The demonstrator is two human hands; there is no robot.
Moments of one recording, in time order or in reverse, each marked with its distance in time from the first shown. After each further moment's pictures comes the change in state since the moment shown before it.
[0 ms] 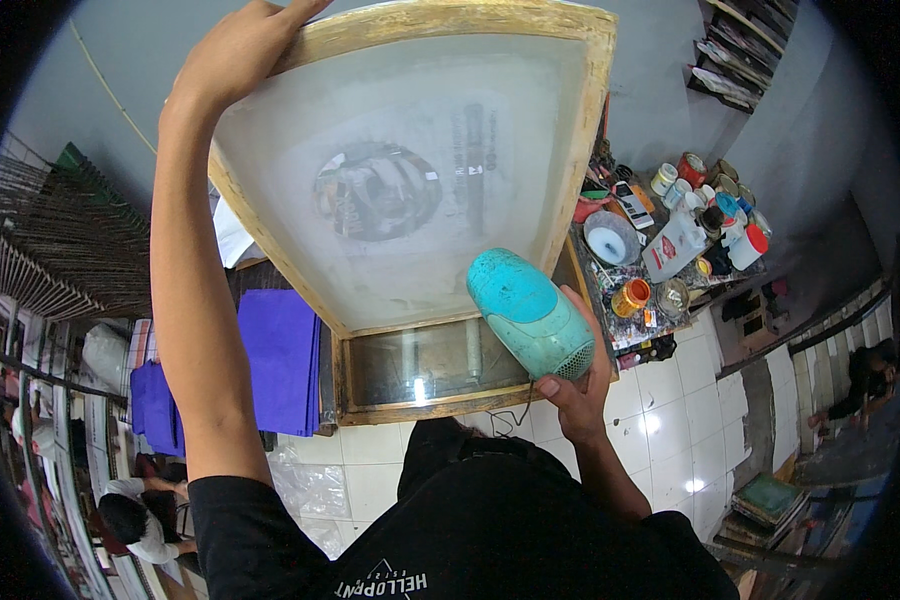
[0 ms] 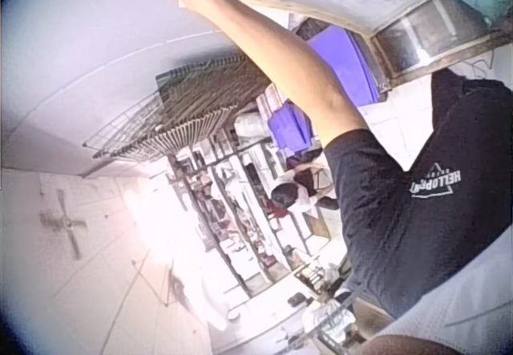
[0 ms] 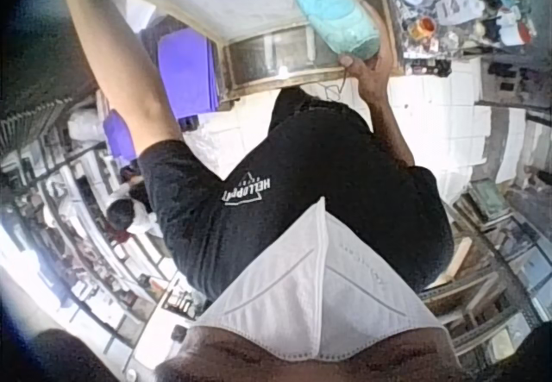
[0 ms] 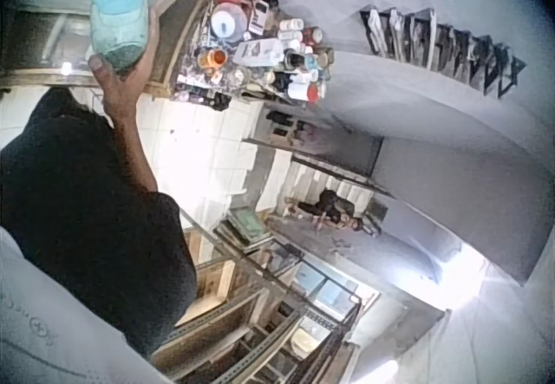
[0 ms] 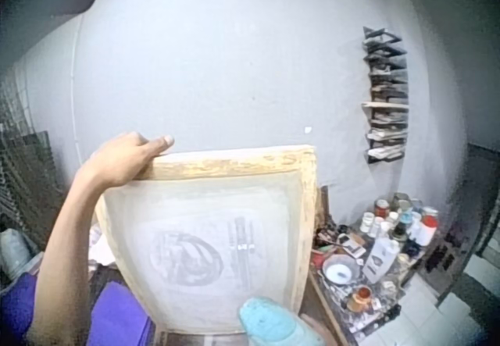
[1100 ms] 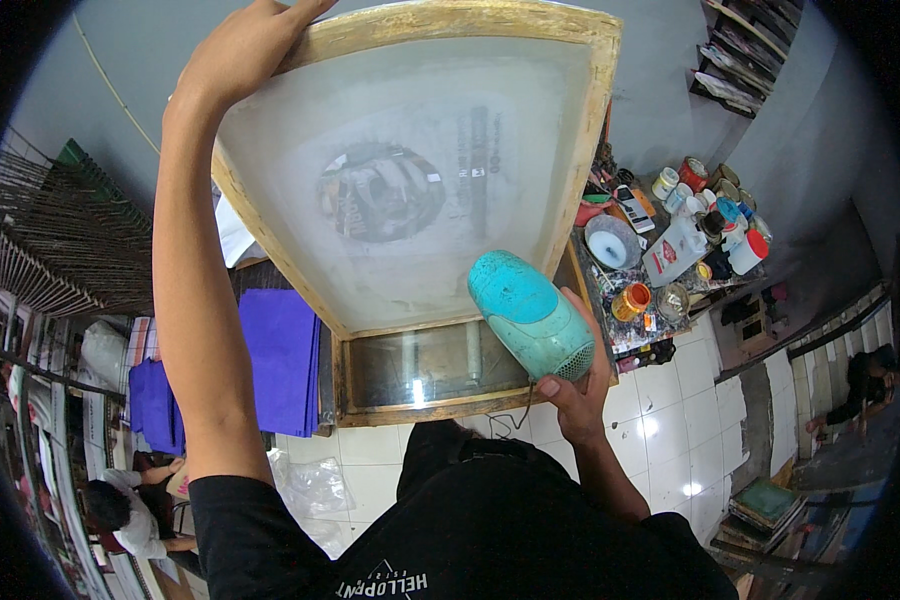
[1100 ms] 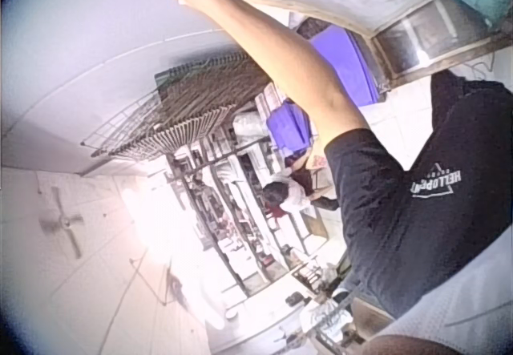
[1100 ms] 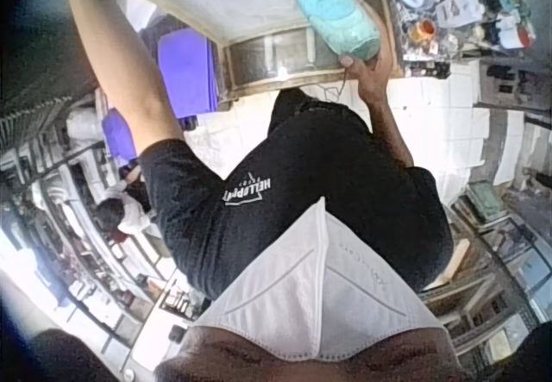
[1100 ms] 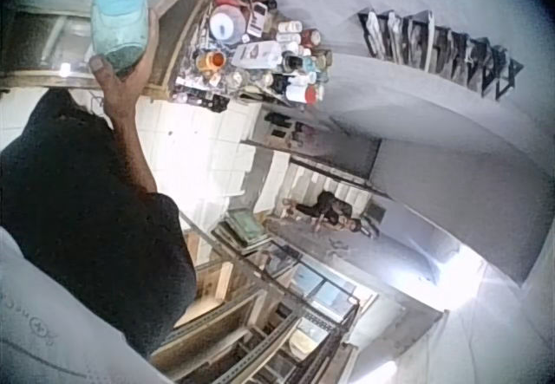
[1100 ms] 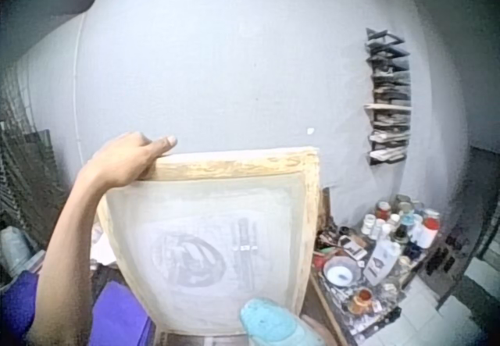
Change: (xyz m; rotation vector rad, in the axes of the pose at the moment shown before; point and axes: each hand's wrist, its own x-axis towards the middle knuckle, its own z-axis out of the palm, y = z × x) left_hand 0.007 -0.009 0.001 0.047 -0.103 -0.027; right_hand 0.004 0.001 0.000 0.011 -0.003 -0.007
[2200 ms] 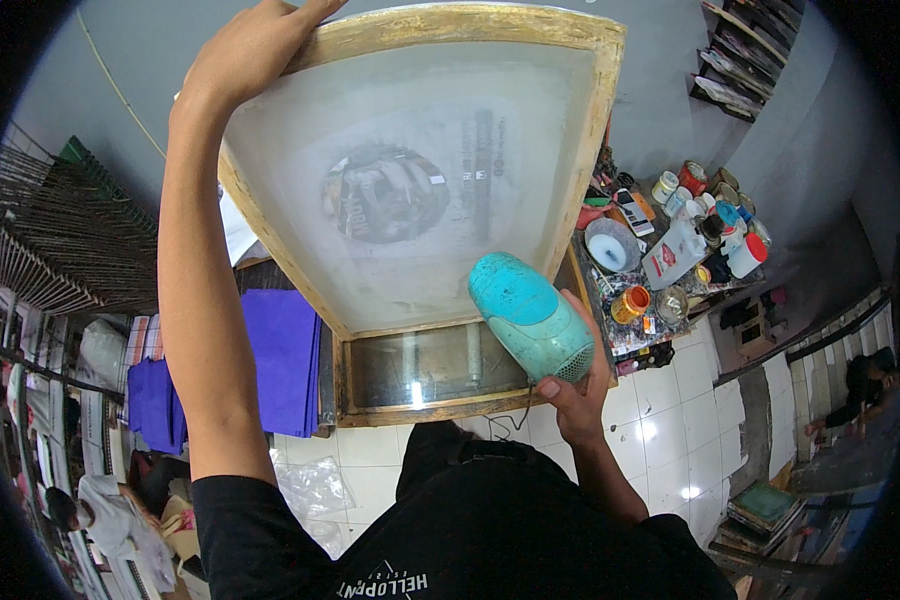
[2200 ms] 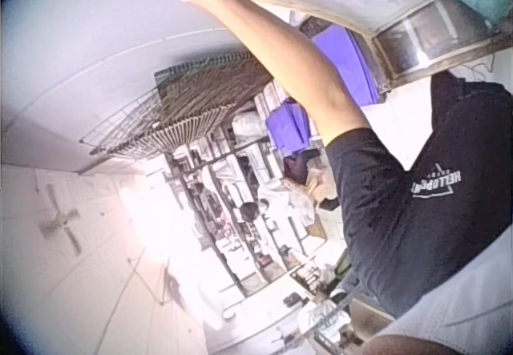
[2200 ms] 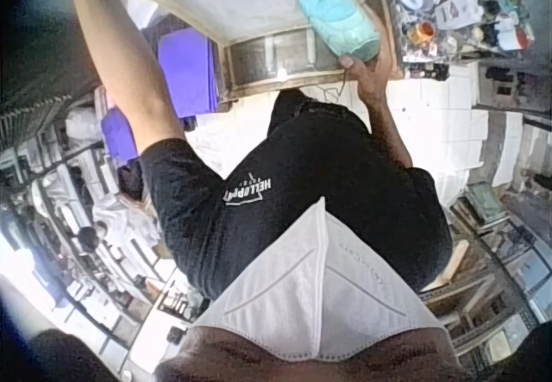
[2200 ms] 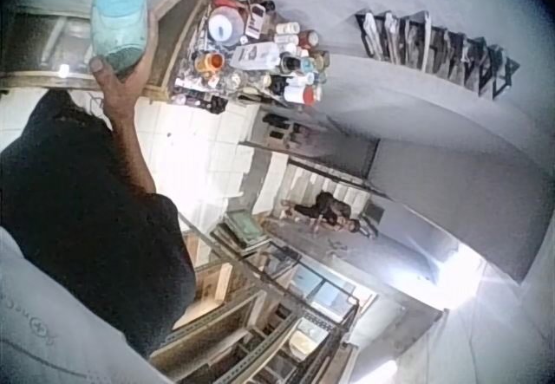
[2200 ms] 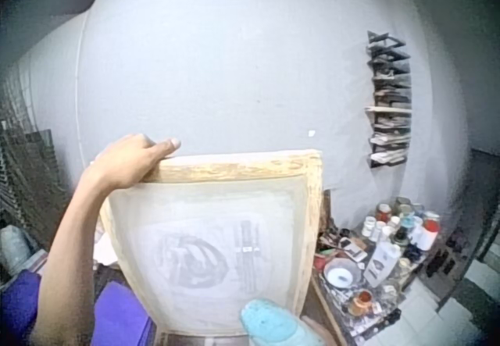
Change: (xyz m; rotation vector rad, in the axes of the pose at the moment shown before) left_hand -0.006 0.007 0.001 -0.061 0.023 -0.012; right_hand -0.001 0.003 0.001 -0.024 -0.005 -0.031
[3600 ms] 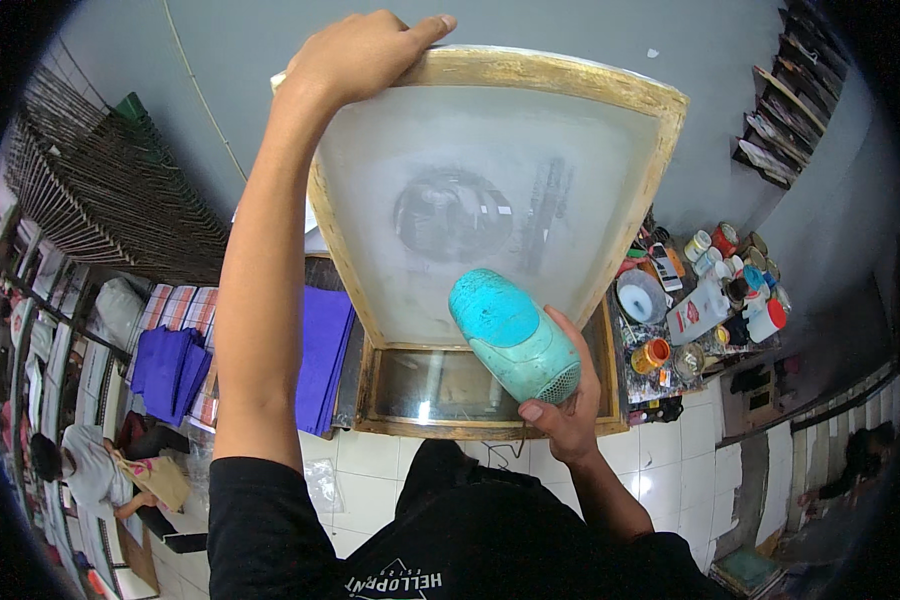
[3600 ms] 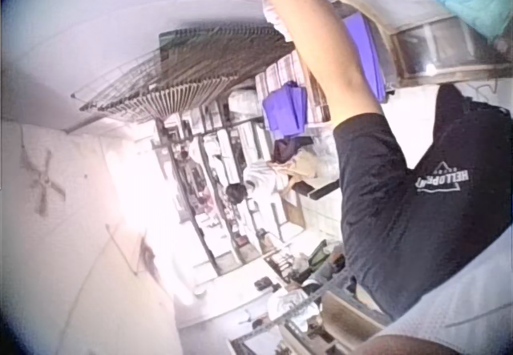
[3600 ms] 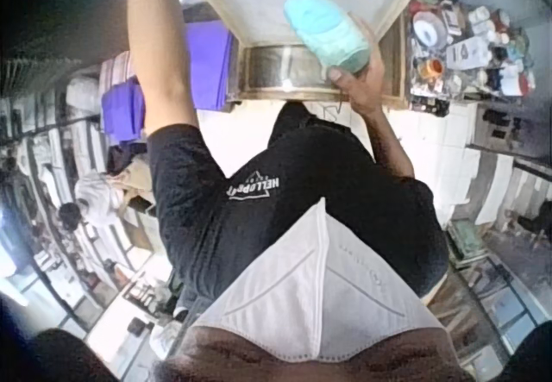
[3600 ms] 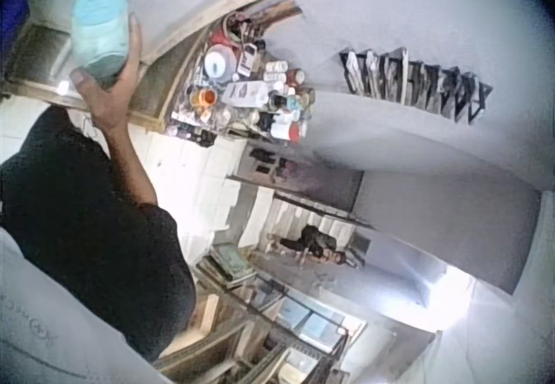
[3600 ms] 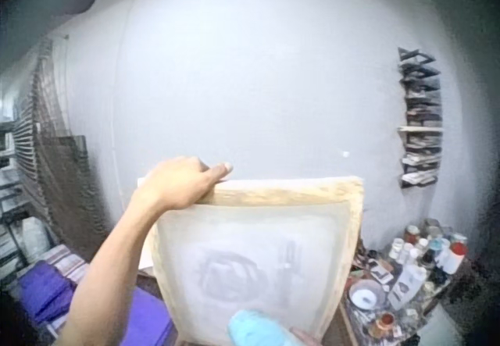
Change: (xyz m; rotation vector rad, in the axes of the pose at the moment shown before) left_hand -0.009 0.024 -0.012 0.140 -0.048 -0.087; right_hand 0.024 -0.007 0.038 0.029 -0.249 -0.015
